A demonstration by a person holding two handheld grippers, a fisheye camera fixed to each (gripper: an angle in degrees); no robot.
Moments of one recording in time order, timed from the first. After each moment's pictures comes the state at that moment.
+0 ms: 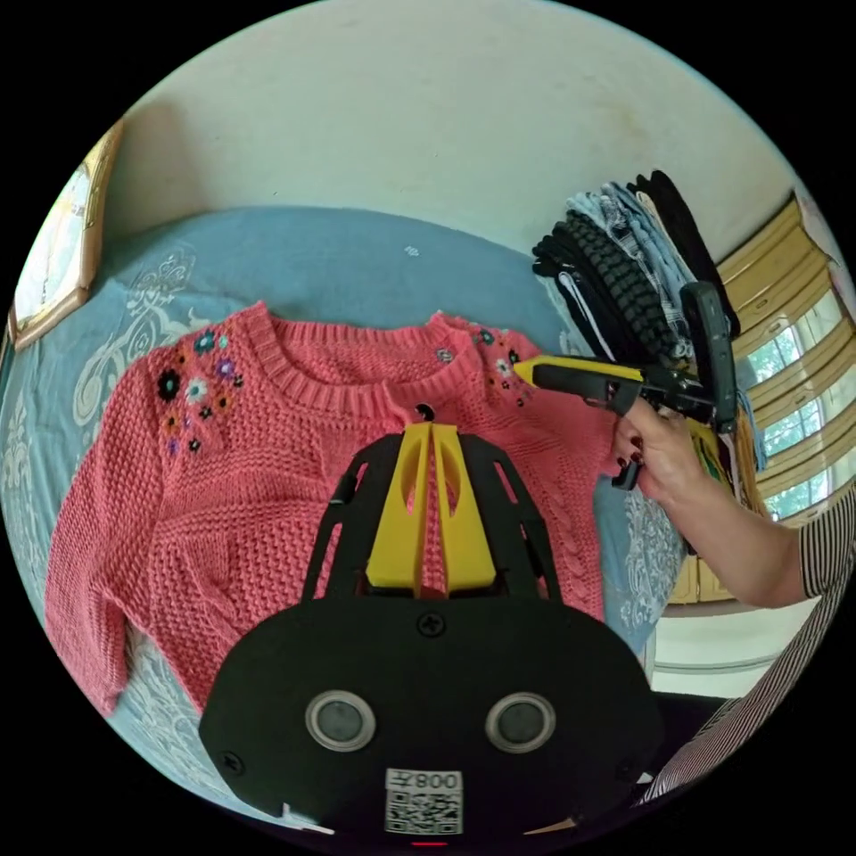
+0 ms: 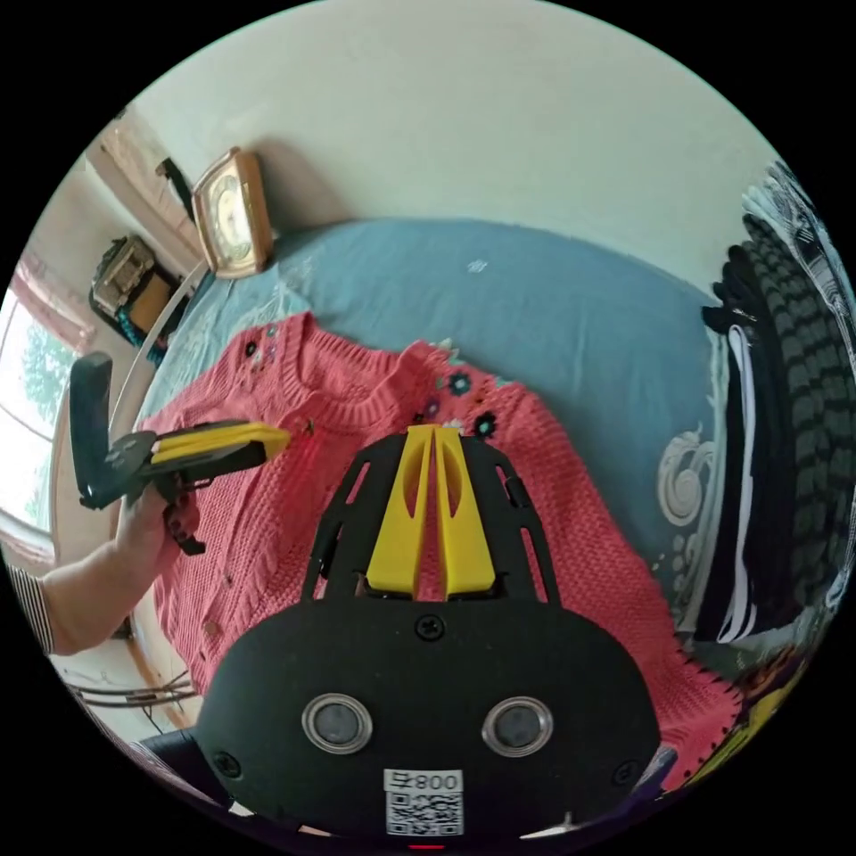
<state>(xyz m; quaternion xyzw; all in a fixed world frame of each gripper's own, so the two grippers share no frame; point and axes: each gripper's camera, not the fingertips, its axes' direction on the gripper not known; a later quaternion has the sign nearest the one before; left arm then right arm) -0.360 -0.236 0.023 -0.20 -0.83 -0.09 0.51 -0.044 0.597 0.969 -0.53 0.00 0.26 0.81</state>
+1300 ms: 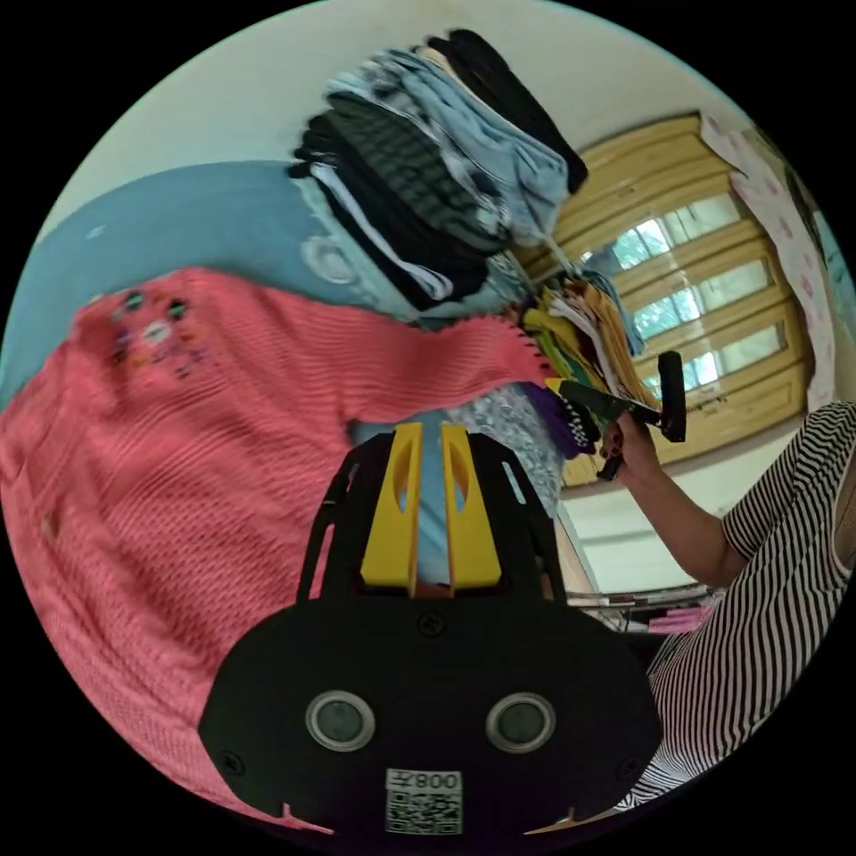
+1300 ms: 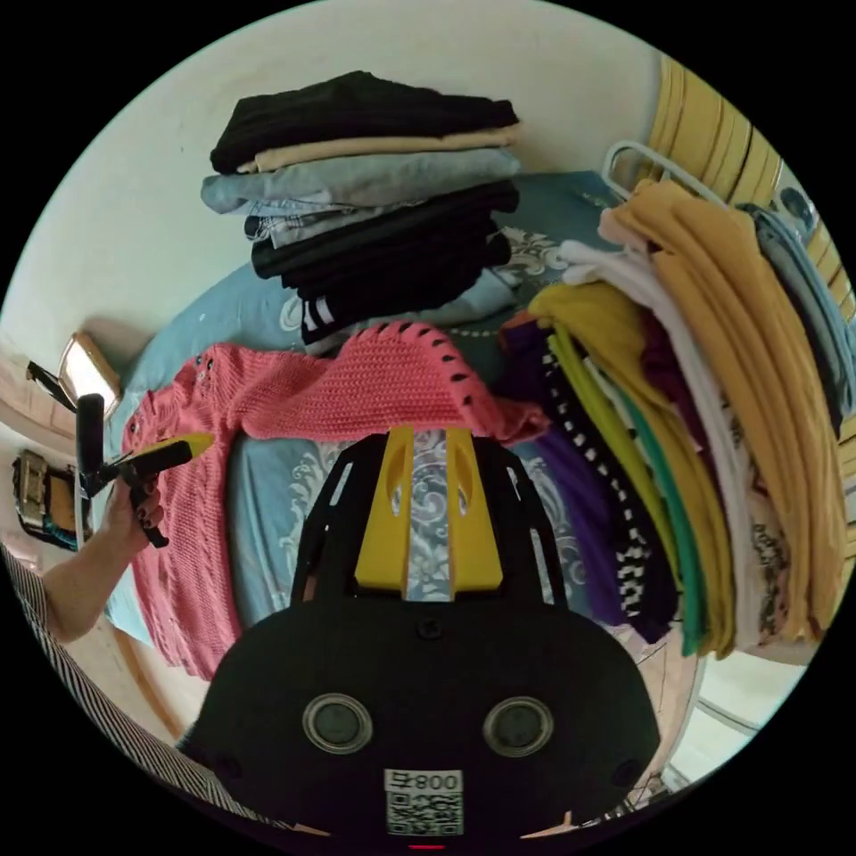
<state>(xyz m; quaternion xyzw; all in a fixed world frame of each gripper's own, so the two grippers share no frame) -0.533 -0.181 0.113 -0.37 -0.63 -0.16 0.67 -0.011 0.633 0.475 -0.49 0.30 0.43 0.69</state>
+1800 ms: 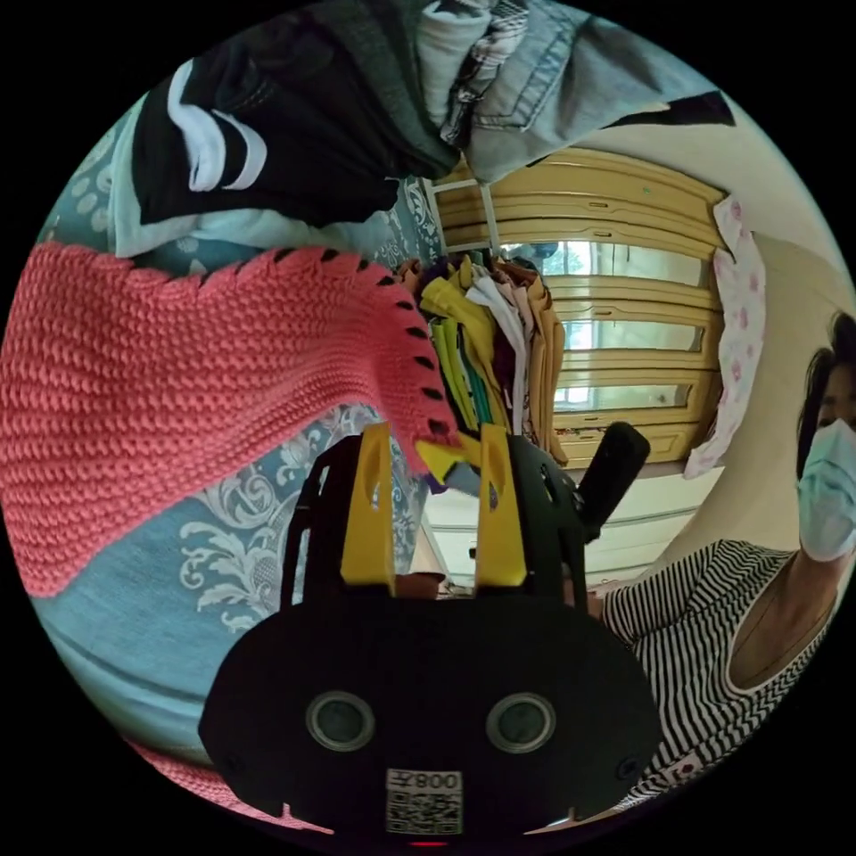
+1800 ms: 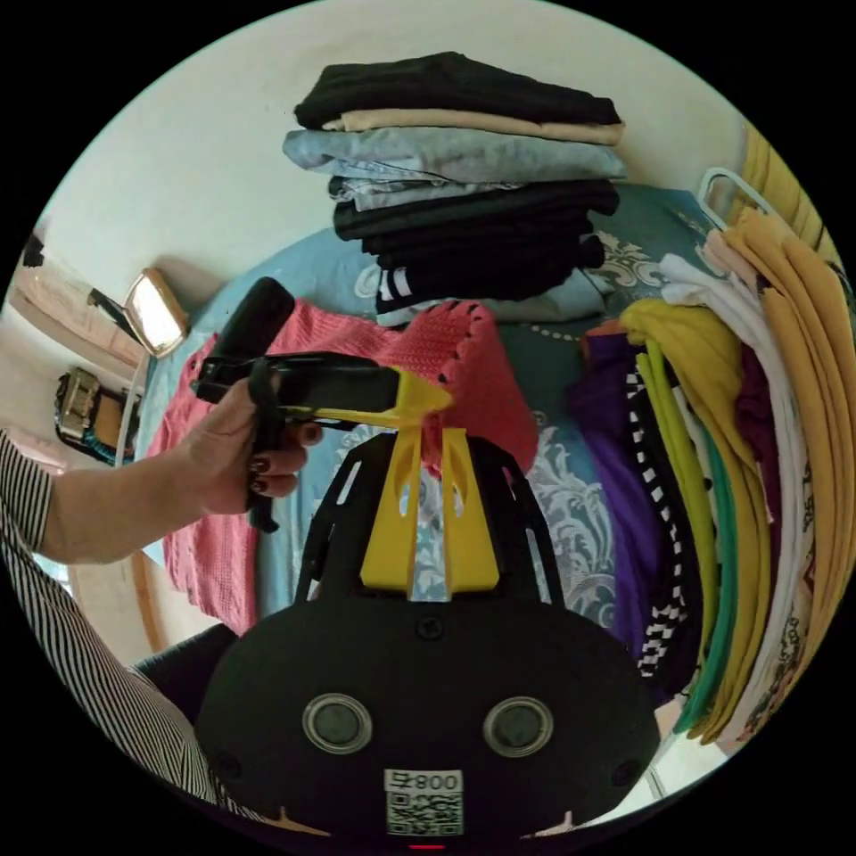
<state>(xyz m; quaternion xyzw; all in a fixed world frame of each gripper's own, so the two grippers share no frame) -0.671 -0.146 0.147 -0.30 -0.46 -0.35 0.76 -0.028 0.680 0.432 -0.50 0.17 0.41 0.75</state>
